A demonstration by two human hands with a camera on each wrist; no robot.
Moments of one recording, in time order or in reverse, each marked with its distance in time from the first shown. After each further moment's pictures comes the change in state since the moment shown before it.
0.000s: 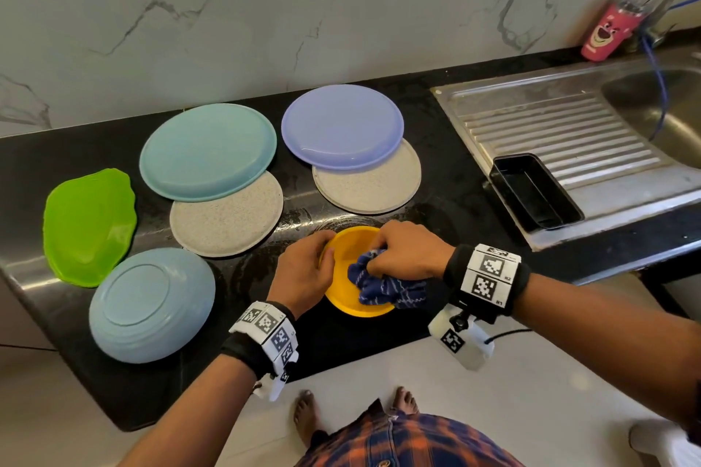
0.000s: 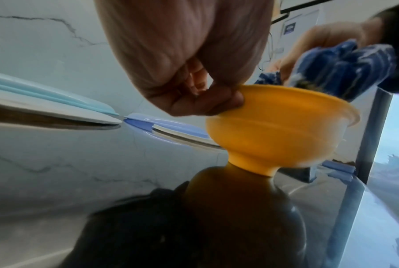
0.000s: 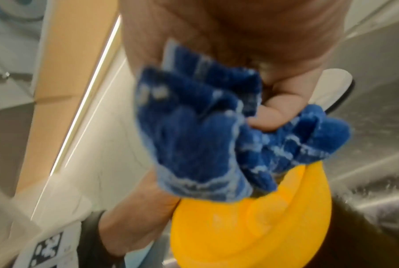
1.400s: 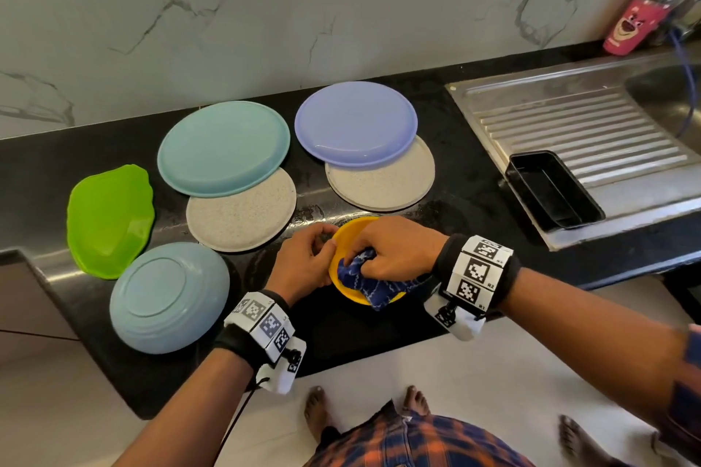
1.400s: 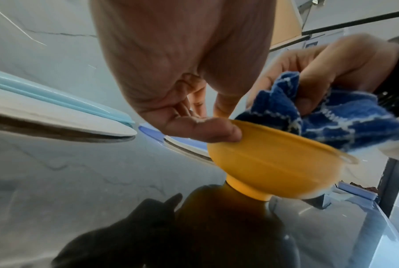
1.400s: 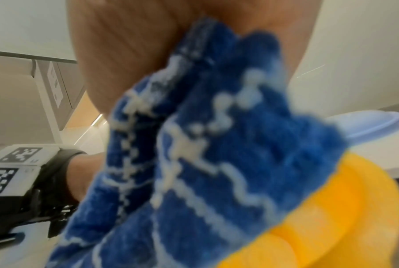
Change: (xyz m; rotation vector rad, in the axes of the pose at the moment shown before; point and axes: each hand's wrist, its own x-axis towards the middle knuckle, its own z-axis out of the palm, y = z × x) left_hand 0.004 -0.004 -0.020 -0.195 -0.066 -0.234; right_hand 0.013 -0.025 0.001 -0.155 -0.044 -0.350
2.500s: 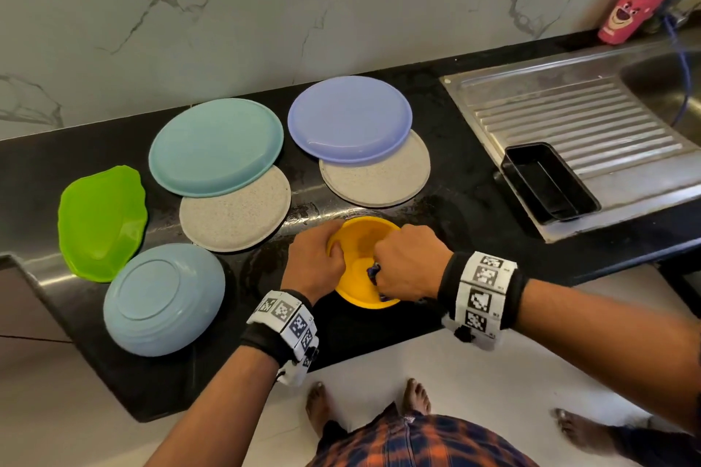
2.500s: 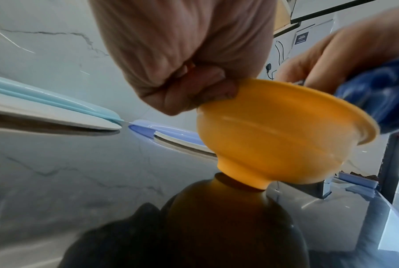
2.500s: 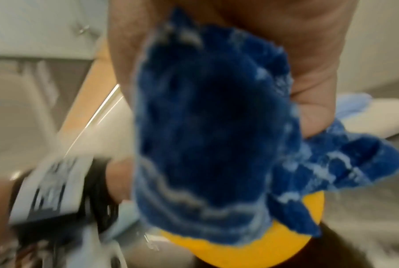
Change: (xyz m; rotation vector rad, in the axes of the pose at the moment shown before) left_hand -0.003 0.024 0.020 0.242 0.043 0.078; right_hand -0.021 0.001 0.022 -0.450 -0.016 0.252
